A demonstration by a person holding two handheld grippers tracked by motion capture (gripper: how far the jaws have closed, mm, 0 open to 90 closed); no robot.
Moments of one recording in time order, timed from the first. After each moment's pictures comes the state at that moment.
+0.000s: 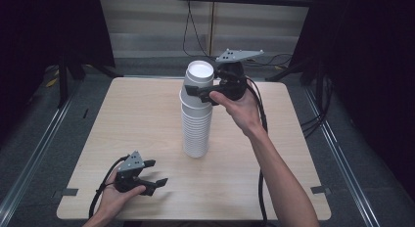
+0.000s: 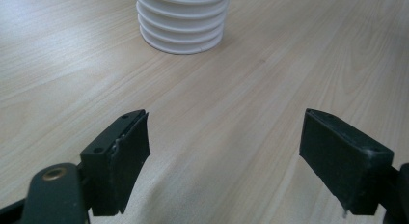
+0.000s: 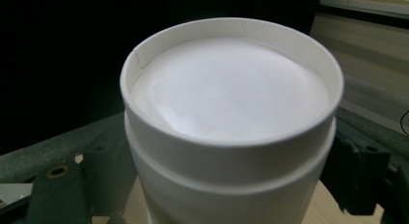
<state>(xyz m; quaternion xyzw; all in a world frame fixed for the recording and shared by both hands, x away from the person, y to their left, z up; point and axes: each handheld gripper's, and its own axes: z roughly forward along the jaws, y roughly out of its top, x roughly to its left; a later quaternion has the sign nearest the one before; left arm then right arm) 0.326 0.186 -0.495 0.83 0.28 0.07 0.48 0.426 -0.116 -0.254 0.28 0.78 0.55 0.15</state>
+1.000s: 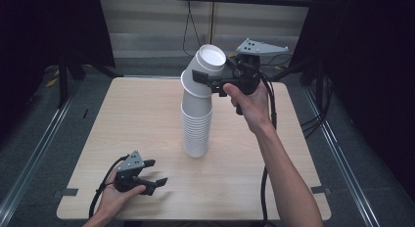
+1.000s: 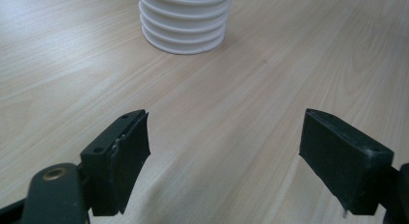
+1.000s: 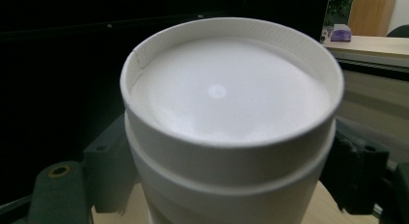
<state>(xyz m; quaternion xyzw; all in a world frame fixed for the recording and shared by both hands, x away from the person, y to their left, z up) 0.328 0.188 -0.495 0.83 0.28 0.08 0.48 0.413 -0.137 -0.229 0.26 0.71 0.63 0.16</state>
